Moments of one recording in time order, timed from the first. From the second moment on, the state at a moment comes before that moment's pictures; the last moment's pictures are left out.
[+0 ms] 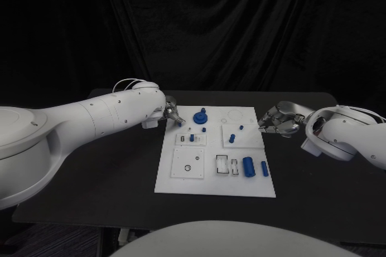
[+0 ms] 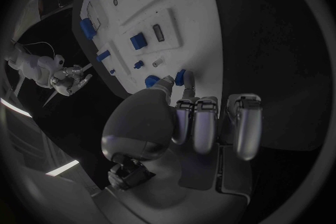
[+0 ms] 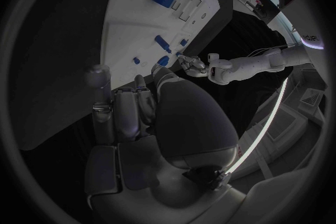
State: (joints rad) left arm 1.26 -0.42 -0.21 0.85 -1.07 0.22 -0.36; left_hand 1.18 0.10 0.04 0.20 0.30 0.91 0.07 0.23 1.01 1.46 -0.01 1.57 1.31 1.47 -0.06 1.56 1.31 0.03 1.45 0.06 1.55 1.31; right arm 1.29 -0.92 -0.25 1.48 -1.07 -0.18 -0.11; right_hand 1.45 -0.02 0.16 0.26 0.27 0.84 0.14 0.19 0.17 1.31 0.06 1.35 1.28 1.45 -0.01 1.32 1.25 0.12 1.30 0.10 0.77 1.31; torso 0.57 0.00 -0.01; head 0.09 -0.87
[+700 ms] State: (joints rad) left arm 1.26 -0.42 -0.21 0.84 -1.07 0.22 -0.35; left_hand 1.17 0.04 0.24 0.15 0.54 0.93 0.06 0.22 1.02 1.46 -0.01 1.57 1.31 1.47 -0.06 1.56 1.31 0.03 1.44 0.06 1.54 1.31; right arm 1.29 -0.92 -0.25 1.47 -1.07 -0.18 -0.11; right_hand 1.46 -0.02 0.18 0.26 0.33 0.83 0.14 0.19 0.16 1.30 0.06 1.35 1.28 1.44 -0.01 1.31 1.25 0.12 1.30 0.10 0.75 1.31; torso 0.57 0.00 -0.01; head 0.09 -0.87
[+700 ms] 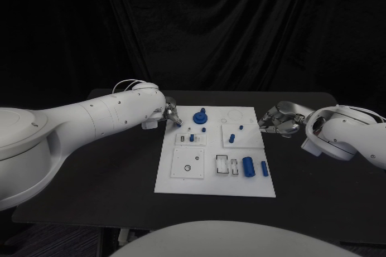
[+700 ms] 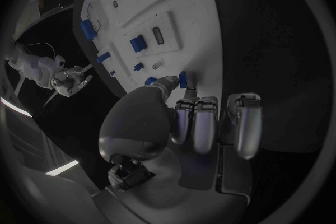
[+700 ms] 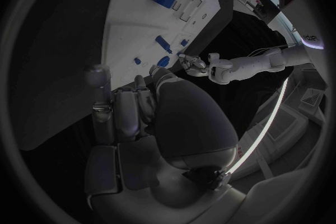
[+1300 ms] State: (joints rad) left arm 1.26 -0.49 -0.21 0.94 -1.07 0.20 -0.35; left_hand 1.10 -0.03 0.43 0.09 0.60 0.98 0.06 0.25 1.07 1.47 -0.02 1.57 1.31 1.47 -0.07 1.56 1.31 0.03 1.46 0.04 1.54 1.31; right arm 1.29 -0.92 -0.25 1.47 -1.07 -0.17 -0.11; right_hand 1.47 -0.02 0.19 0.26 0.34 0.83 0.14 0.19 0.16 1.30 0.06 1.35 1.28 1.44 -0.01 1.31 1.24 0.12 1.30 0.10 0.75 1.31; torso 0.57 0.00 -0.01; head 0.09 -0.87
